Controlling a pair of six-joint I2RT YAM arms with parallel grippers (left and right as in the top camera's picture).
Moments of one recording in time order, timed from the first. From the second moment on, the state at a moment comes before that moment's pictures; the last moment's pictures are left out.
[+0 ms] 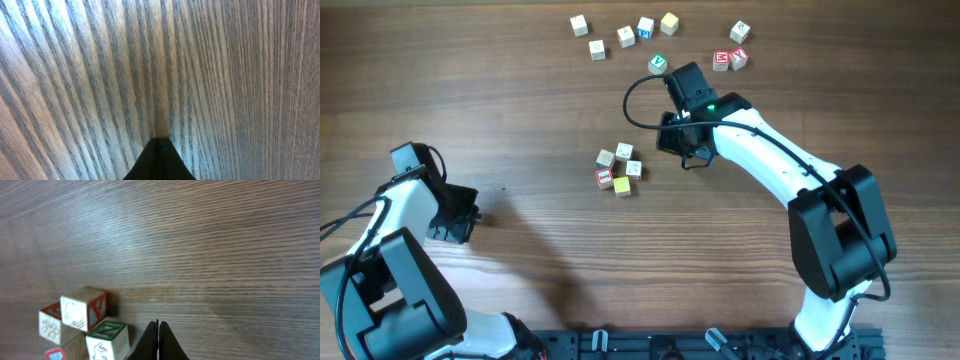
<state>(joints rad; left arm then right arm) 0.46 1.66 0.84 -0.66 -0.02 -0.89 0.49 1.96 1.40 -0.64 -0.12 0.67</state>
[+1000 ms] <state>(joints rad) 0.46 1.66 0.84 -0.66 -0.02 -0.89 0.49 1.96 1.40 -0.56 -0.45 0.53</state>
